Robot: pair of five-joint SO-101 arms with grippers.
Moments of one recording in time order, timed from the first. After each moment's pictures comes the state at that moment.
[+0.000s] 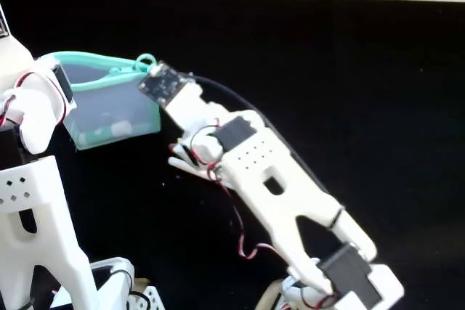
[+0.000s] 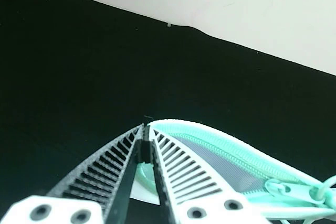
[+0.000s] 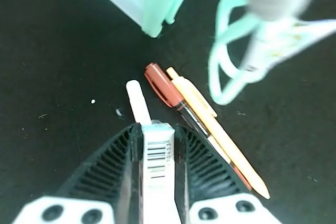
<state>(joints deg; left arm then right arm) -18.3 -25.2 13.1 66.9 9.8 -40.0 -12.0 17.4 58.3 16.3</state>
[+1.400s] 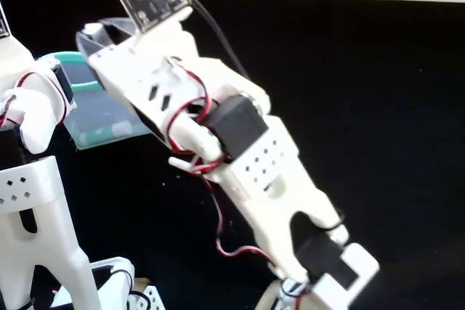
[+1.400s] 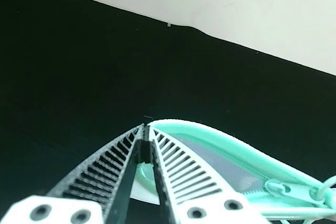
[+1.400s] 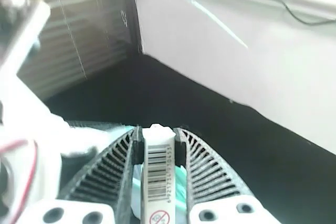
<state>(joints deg) -18.3 -25.2 13.1 66.9 9.8 -48.4 0.9 -39.3 57.1 -4.8</state>
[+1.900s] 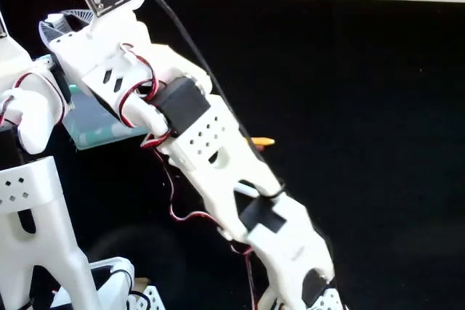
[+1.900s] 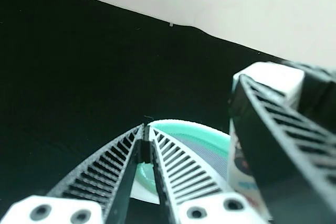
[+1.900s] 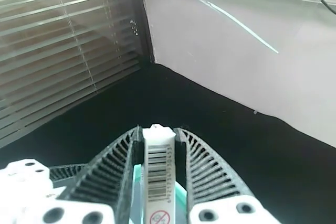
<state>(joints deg) -18.3 -25.2 13.1 66.9 9.8 -50.9 30.4 -73.5 60.4 -8.1</state>
